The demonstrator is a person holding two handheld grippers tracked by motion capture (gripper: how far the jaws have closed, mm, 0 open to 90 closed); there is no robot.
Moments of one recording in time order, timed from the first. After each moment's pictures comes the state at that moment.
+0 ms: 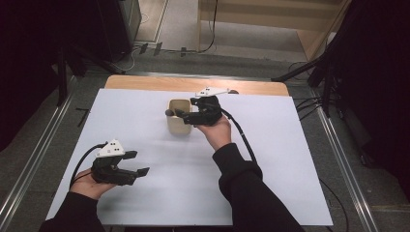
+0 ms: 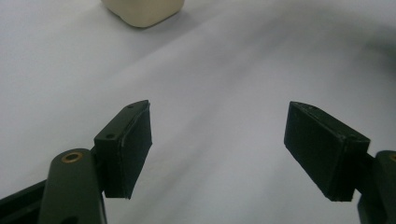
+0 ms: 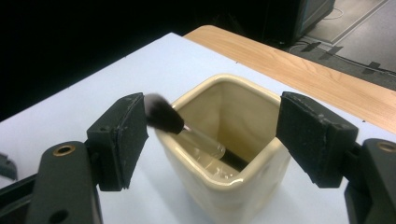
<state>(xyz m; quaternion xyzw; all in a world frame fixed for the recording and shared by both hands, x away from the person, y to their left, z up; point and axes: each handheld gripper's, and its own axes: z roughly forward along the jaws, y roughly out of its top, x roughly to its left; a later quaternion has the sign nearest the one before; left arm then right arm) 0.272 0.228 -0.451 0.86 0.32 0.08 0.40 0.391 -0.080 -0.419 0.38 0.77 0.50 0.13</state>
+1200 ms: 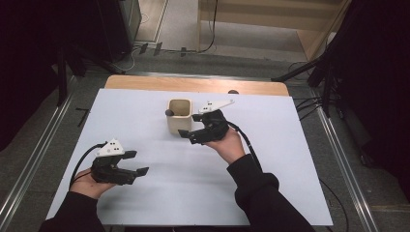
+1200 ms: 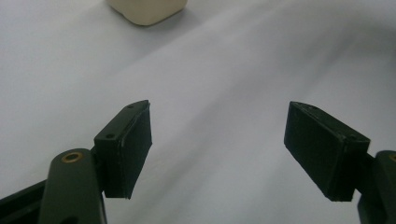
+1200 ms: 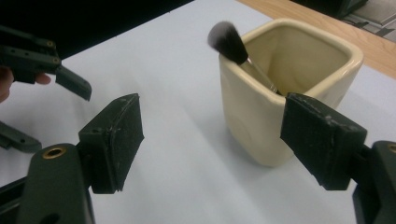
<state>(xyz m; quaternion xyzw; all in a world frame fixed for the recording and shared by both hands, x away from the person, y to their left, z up) 0.274 0.229 -0.452 0.86 0.32 0.08 0.40 0.349 -0.094 -0.420 0.32 0.82 0.47 0.08</state>
